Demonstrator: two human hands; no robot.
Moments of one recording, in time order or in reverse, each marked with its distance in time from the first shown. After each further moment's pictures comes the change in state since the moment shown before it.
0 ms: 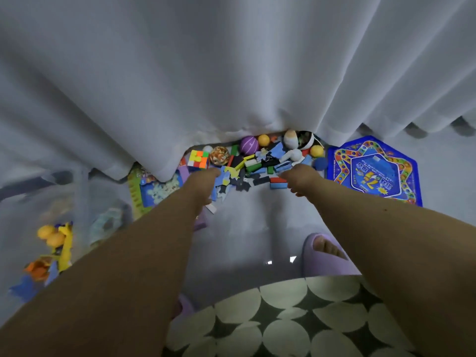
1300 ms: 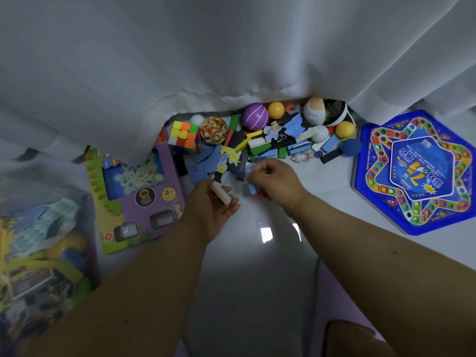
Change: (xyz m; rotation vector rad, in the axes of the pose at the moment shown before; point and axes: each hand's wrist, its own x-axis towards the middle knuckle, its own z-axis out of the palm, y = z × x) left_hand 0.097 -0.082 0.050 -0.880 -0.153 -0.308; right_hand 0.067 0.012 0.086 0.319 -0.124 -0.203
